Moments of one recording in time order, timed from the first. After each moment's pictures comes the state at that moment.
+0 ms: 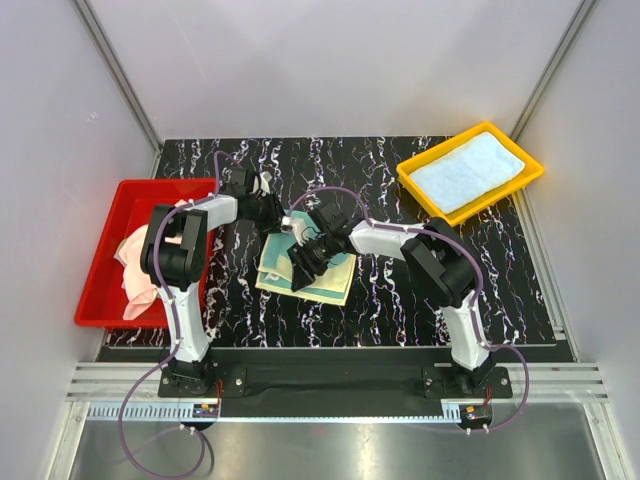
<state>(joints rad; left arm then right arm) -0.18 2.03 1.28 -0.24 0.54 -0.50 0.77 2.11 1.39 -0.26 -0.74 0.03</state>
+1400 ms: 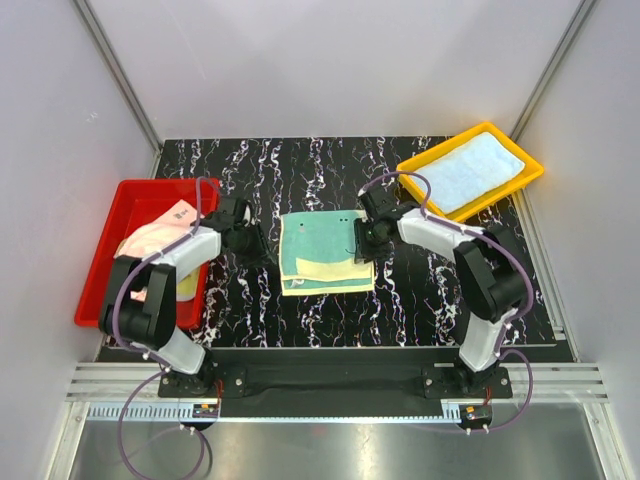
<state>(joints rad) -0.24 1.58 0.90 -0.44 0.27 -0.57 0.54 1.85 1.20 -0.48 -0.13 0.43</state>
